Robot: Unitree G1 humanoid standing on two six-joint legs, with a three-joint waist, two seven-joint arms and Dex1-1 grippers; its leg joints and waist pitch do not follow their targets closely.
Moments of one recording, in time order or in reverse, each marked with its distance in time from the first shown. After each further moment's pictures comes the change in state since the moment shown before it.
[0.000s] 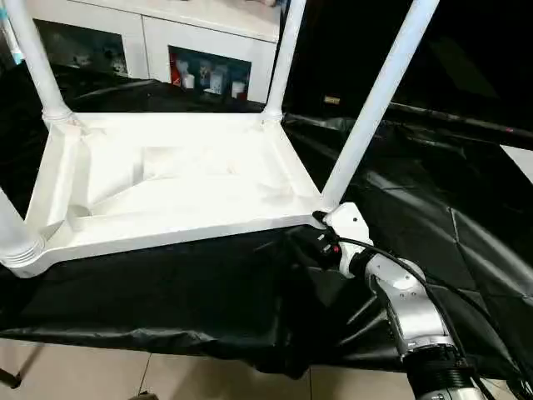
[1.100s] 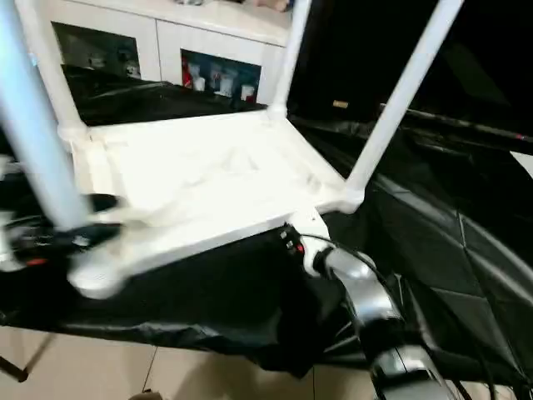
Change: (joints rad) left arm -0.486 0.056 -0.515 -0.045 -0.241 0.364 -0.416; right arm -0.245 0.183 0.075 0.439 -0.100 -0.051 -0.065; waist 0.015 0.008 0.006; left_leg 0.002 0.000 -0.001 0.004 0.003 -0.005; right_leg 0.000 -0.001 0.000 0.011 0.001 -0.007
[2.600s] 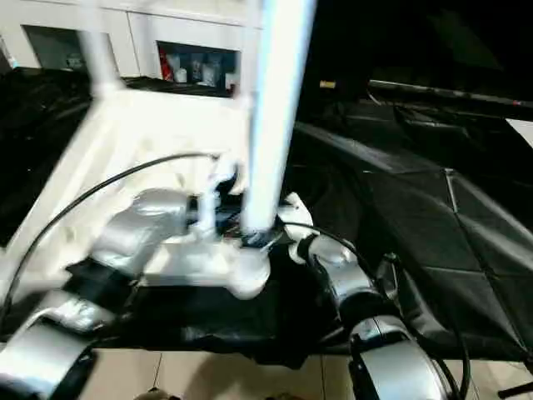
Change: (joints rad) left arm -0.441 -0.557 -0.440 0.547 0.387 -0.529 0.142; right arm -0.130 0.071 -0.021 0.229 -0.068 -0.158 -0.047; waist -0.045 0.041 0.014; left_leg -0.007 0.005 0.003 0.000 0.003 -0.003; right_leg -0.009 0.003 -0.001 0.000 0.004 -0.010
